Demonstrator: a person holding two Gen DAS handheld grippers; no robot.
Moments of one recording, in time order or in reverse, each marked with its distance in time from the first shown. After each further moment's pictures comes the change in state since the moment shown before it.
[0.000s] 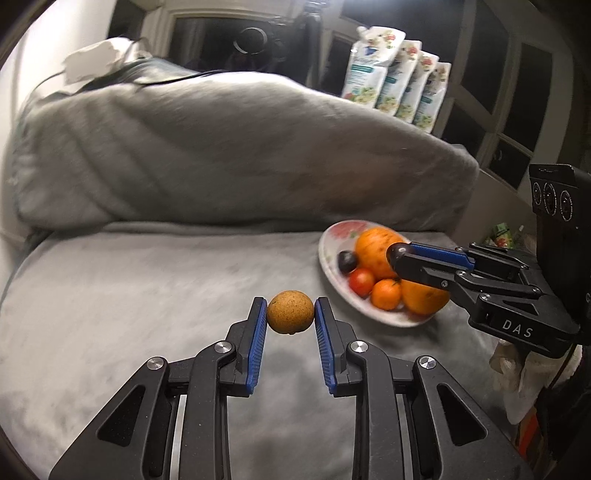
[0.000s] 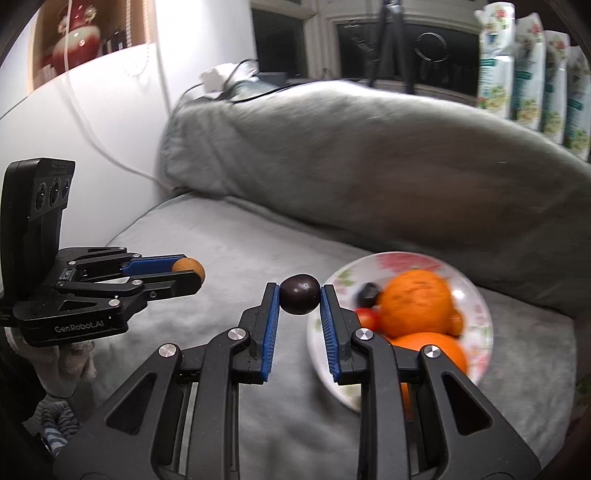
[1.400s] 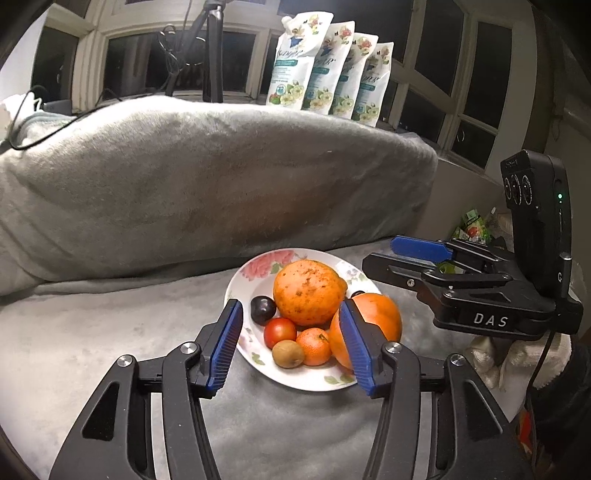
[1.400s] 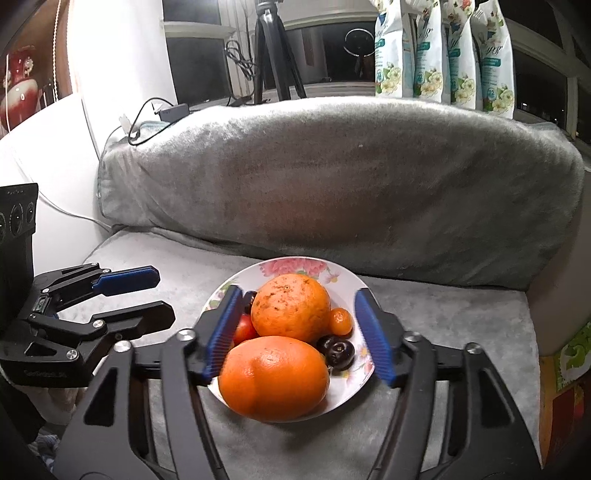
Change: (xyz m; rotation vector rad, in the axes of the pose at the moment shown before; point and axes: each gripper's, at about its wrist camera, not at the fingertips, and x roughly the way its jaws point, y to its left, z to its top) left arm 0.036 -0.069 0.033 0.124 -0.015 -0.110; right arm -0.025 -0.091 -0.005 0.166 -0.046 -0.136
